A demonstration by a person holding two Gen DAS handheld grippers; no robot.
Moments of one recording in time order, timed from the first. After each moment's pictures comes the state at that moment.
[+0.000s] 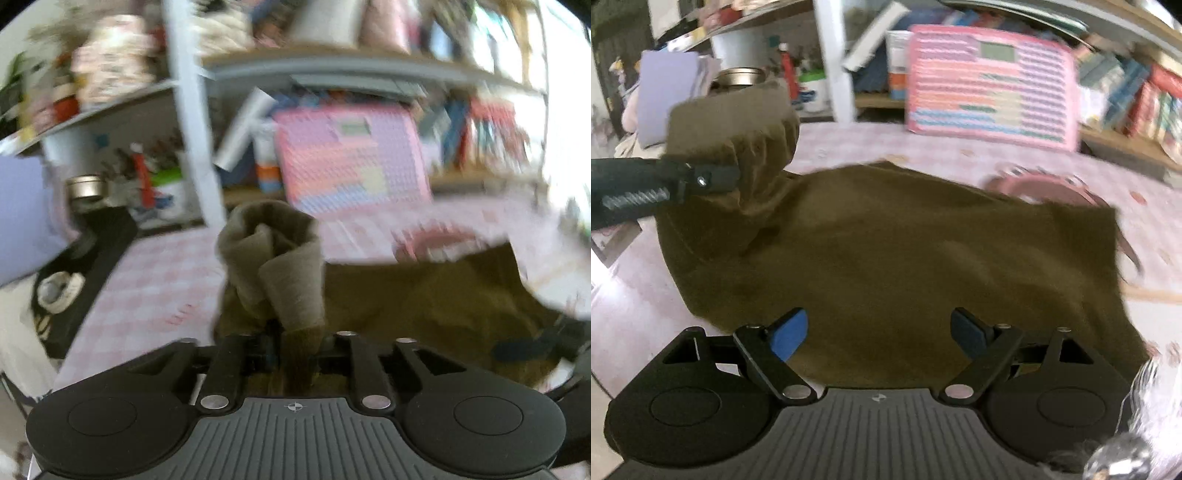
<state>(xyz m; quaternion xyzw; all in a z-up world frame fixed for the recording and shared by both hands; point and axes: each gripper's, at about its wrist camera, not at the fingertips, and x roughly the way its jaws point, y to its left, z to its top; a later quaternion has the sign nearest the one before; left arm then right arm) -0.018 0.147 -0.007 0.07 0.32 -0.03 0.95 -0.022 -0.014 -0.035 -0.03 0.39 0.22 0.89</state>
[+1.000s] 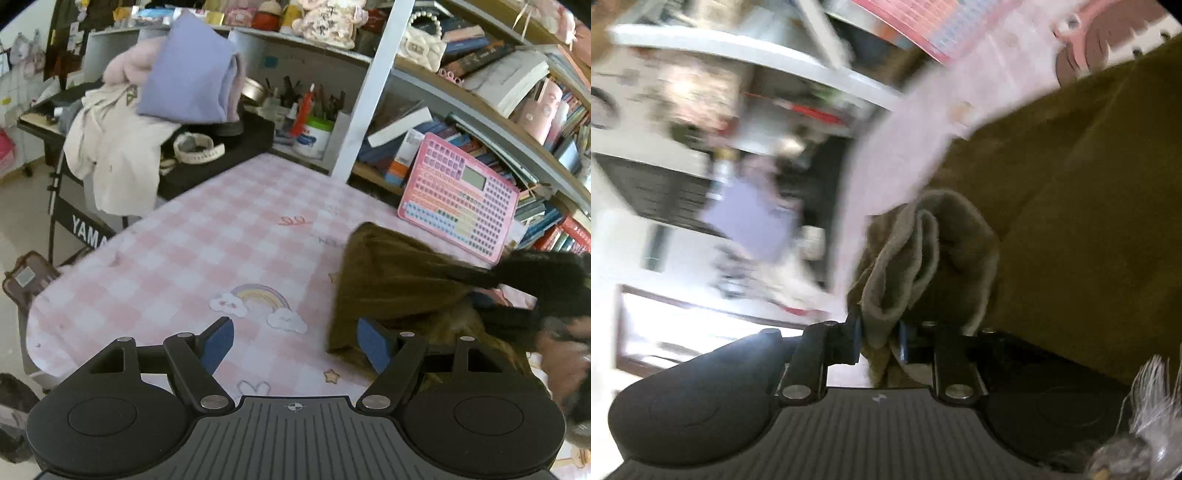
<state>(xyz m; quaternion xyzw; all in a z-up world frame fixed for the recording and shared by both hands) -0.151 0.225 -0.004 -0.20 0.30 0.14 0.92 0.084 -0.046 -0.044 0.38 0.51 0.36 0.69</state>
